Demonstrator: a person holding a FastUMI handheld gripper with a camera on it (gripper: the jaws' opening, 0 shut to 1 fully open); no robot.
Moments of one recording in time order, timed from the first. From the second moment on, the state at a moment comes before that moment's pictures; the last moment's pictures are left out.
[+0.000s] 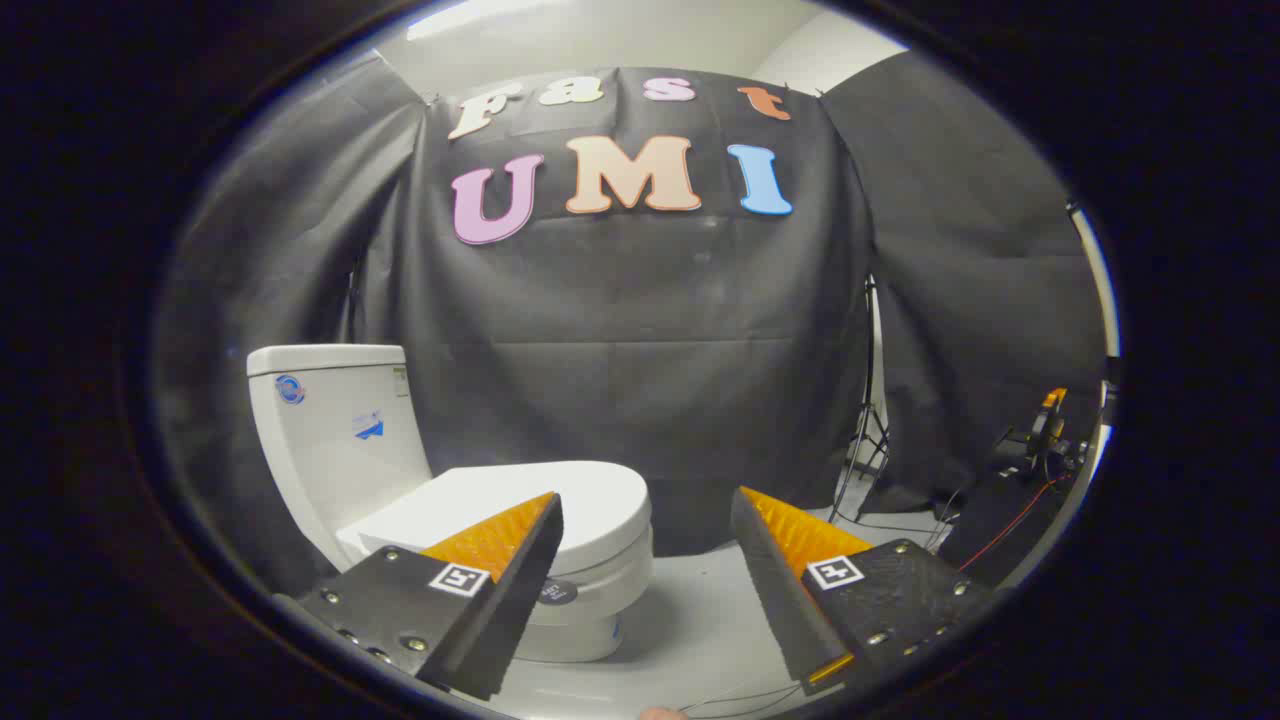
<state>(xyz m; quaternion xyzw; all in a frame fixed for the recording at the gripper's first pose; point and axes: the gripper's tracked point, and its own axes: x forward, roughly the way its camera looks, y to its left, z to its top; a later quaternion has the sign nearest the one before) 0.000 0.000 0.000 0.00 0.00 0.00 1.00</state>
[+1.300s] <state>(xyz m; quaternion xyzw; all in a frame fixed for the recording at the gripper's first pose) 0.045 0.009 -0.090 0.09 0.11 -0.01 0.99</state>
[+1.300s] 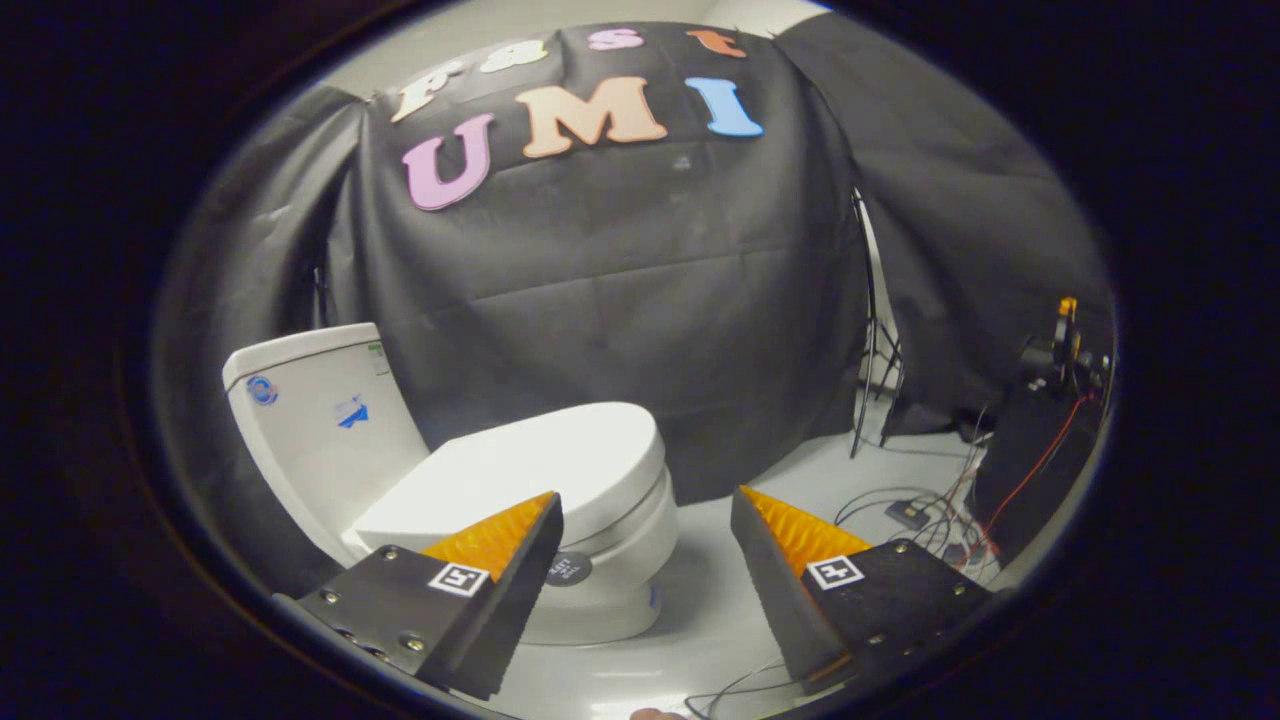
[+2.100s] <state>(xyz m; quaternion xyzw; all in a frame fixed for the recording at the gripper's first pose) 0.078 0.065 -0.190 0.31 0.28 -0.01 0.91</state>
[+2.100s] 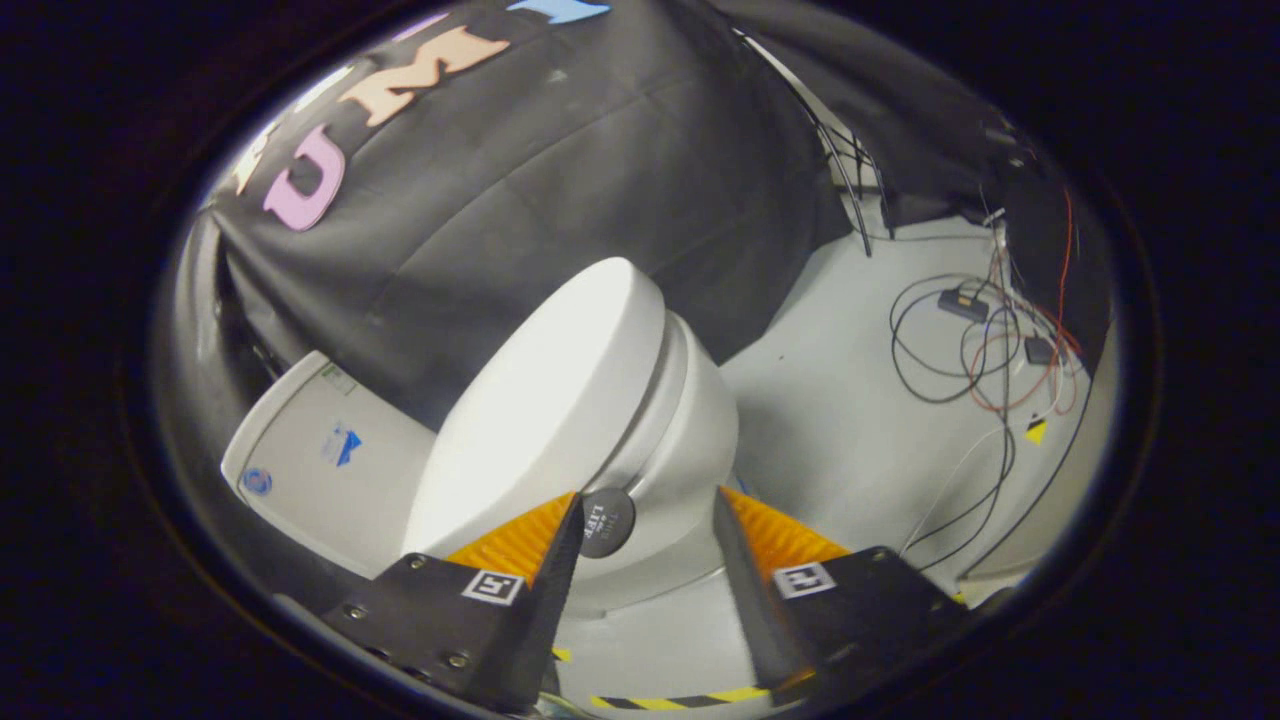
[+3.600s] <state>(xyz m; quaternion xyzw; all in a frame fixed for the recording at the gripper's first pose) 0.089 0.103 -0.143 0.41 0.31 0.02 0.86</state>
